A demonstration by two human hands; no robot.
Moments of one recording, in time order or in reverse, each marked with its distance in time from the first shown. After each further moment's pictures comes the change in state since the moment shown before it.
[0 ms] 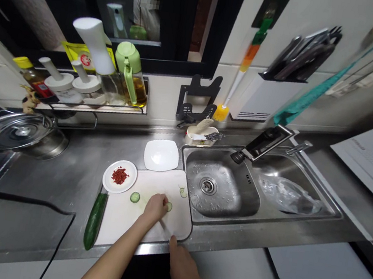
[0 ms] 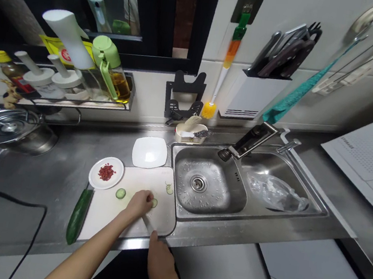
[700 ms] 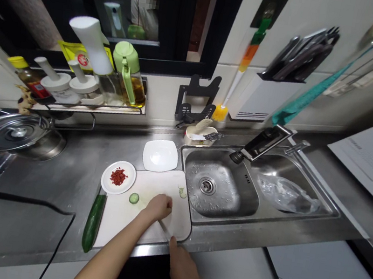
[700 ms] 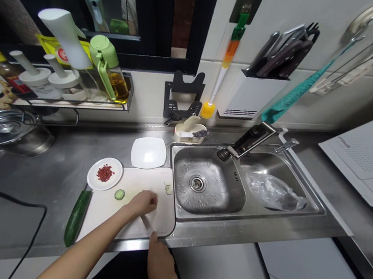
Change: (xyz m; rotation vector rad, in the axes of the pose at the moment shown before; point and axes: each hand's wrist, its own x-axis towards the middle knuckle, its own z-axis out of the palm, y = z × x) left_hand 0.006 0.015 -0.012 0.044 -0.140 0.186; right_hand 0.000 0.002 0.001 0.008 -0.007 0.003
